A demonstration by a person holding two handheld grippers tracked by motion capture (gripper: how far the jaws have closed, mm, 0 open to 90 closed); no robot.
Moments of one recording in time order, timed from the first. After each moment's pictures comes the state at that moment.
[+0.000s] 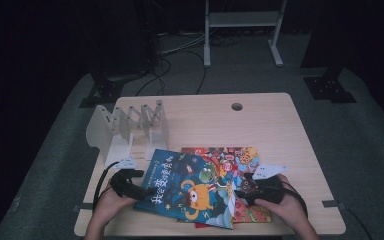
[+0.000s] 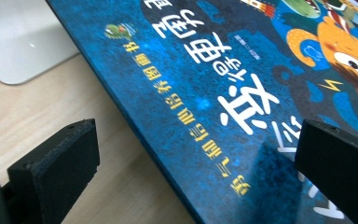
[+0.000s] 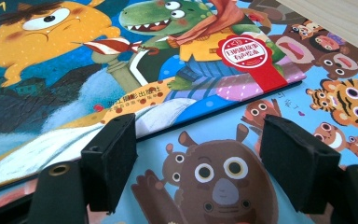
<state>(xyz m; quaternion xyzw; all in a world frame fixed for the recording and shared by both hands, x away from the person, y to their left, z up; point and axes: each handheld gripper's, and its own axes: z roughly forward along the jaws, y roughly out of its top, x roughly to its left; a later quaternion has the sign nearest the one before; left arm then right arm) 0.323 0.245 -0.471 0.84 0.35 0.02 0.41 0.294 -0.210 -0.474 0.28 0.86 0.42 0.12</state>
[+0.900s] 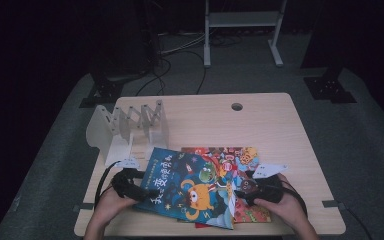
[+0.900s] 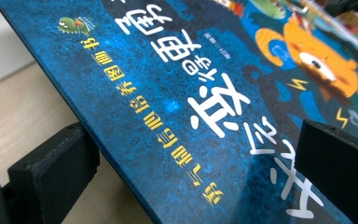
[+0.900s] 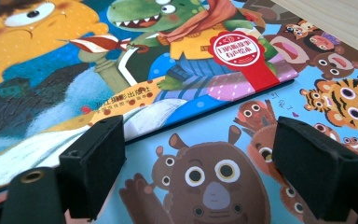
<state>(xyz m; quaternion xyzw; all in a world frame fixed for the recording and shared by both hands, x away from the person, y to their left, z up) 0.317 0.238 -0.453 0.84 0.33 0.00 0.42 0.298 -0.211 -0.478 0.28 0.85 0.42 0.12</state>
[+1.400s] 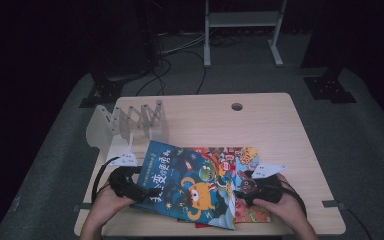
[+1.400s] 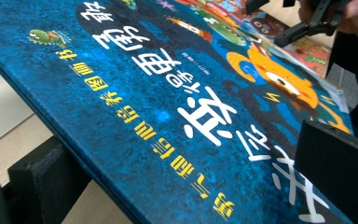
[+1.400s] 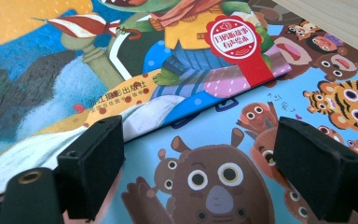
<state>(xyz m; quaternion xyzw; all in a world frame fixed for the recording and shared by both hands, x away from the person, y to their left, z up) 0.303 0.226 -0.409 0.85 0.29 0.01 0.44 0.298 -0.209 -0.477 0.28 0.86 0.42 0.12</state>
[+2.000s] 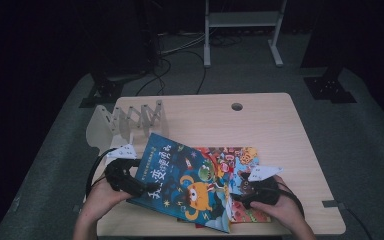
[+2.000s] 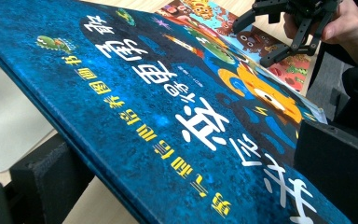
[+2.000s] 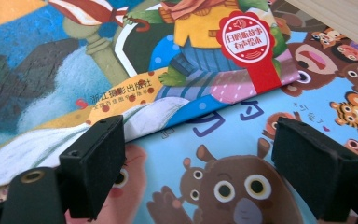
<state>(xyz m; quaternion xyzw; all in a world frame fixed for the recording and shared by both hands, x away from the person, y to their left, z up) 0.303 0.219 -0.366 0.86 0.28 0.02 0.42 0.292 -0.199 -0.476 0.26 0.86 0.42 0.11</state>
